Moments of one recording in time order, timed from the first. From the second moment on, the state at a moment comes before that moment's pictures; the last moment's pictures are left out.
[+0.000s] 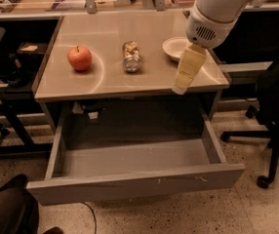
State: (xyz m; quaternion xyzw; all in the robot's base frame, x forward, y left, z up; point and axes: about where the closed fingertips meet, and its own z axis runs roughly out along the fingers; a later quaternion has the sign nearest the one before) arm 0.566 -0.131 0.937 -0.54 0.83 -0.04 0.16
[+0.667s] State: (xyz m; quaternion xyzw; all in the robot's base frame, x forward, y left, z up) arm 0.603 -0.115 0.933 -0.52 0.84 -0.03 0.15
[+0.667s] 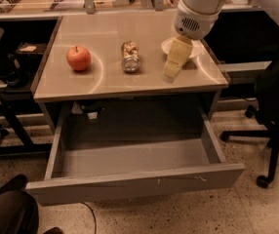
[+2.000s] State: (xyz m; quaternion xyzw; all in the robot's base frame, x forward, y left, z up) arm 0.698 -0.066 0.900 -0.45 0.88 0.05 0.15
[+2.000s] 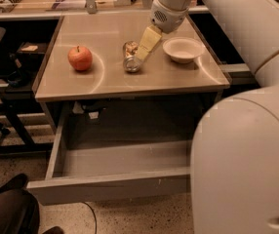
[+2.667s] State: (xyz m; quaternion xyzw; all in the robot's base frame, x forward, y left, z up) arm 0.710 -0.037 0.906 -0.46 0.87 0.06 0.18
